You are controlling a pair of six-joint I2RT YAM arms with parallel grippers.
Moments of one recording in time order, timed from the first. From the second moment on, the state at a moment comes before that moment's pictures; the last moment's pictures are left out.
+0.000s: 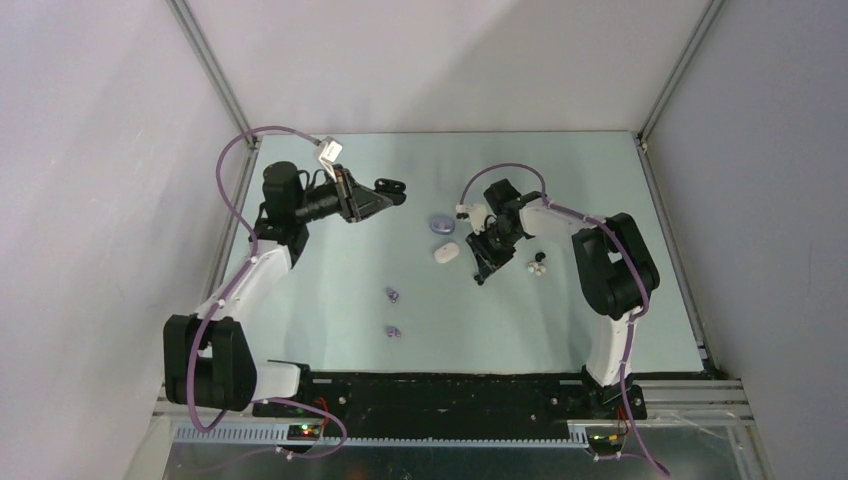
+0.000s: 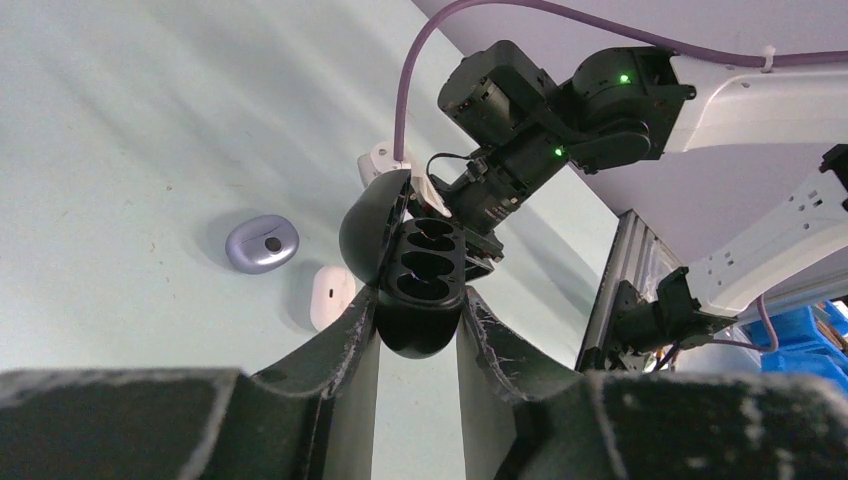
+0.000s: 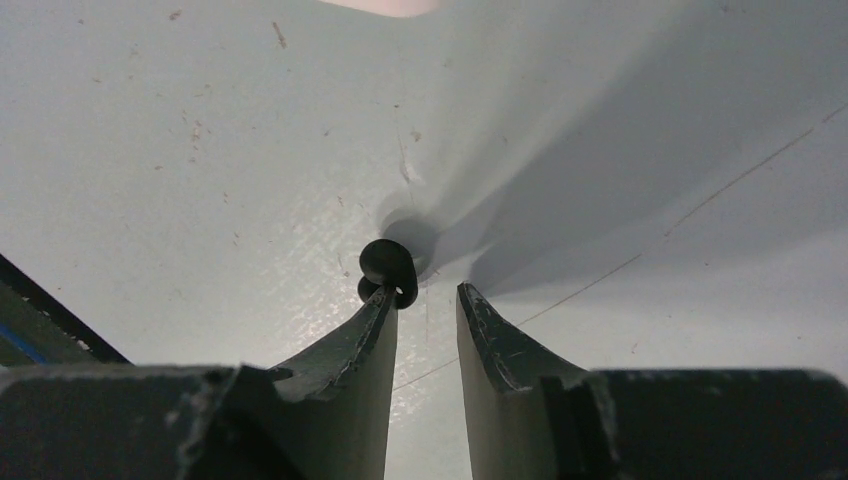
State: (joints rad) left arm -0.11 1.30 0.90 0.23 0.94 -0.41; right arm 0.47 1.93 1.29 -0.68 -0.39 -0.25
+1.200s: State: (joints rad) left arm -0.18 1.60 1.19 0.05 1.14 0.02; right arm 0.40 1.71 1.83 -1.13 -0.72 -0.88
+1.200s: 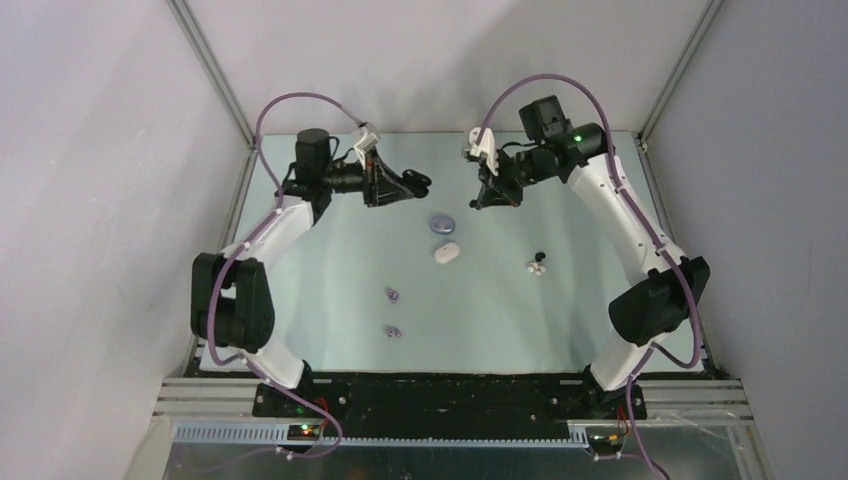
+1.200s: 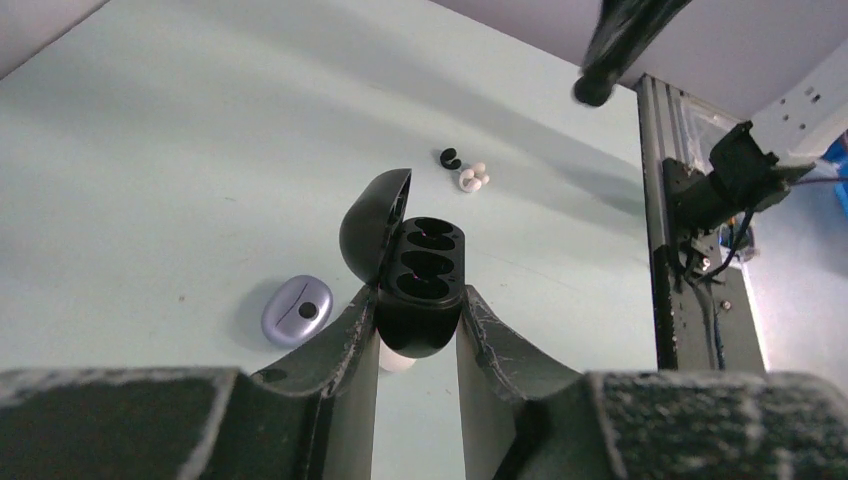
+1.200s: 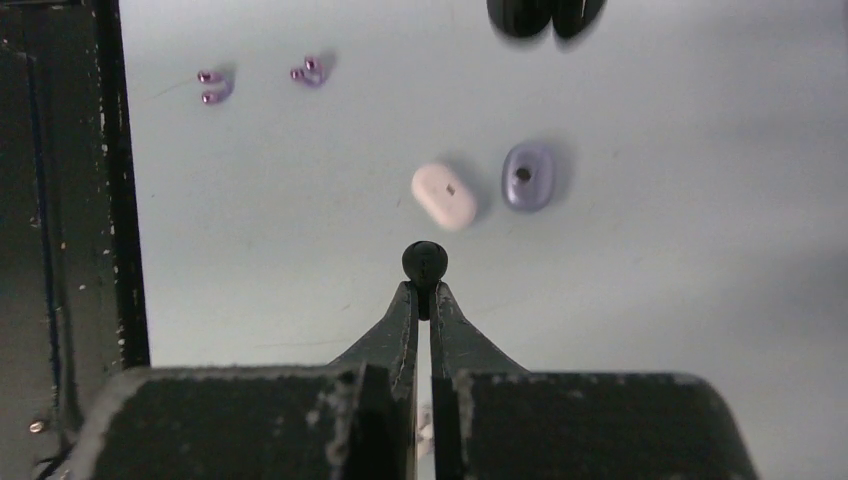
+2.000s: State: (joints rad) left arm -0.20 1.68 1.24 0.04 1.26 0.19; right arm 0.55 1.94 2.16 -1.04 -0.74 -0.73
